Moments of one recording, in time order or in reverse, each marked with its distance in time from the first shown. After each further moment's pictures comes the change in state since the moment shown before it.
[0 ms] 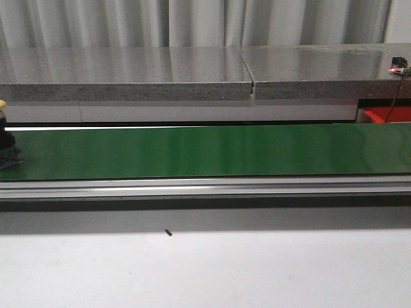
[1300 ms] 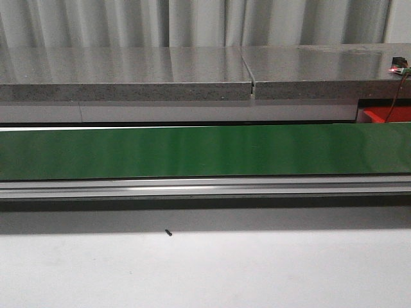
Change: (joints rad) left arm -0.078 -0.469 0.057 -0.123 0.323 0.009; right arm 0.000 0.000 0.000 0.000 0.000 0.000
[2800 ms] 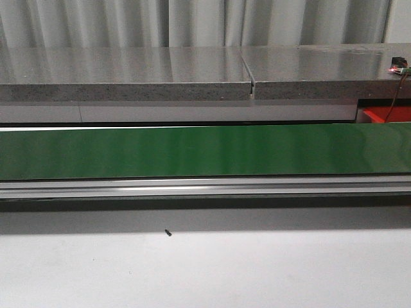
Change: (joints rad) left arm -0.305 0.130 0.000 0.188 -0.092 -0.157; right arm 0.000 0.000 0.000 0.000 0.000 0.000
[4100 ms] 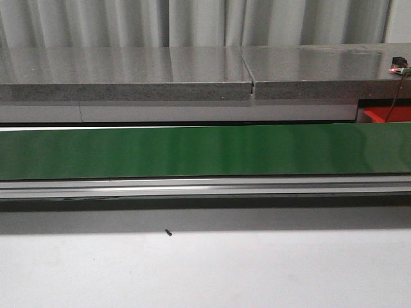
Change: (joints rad) left arm 0.241 0.354 -0.089 0.016 -0.059 -0.069; right arm 0.000 0.000 0.000 0.000 0.000 0.000
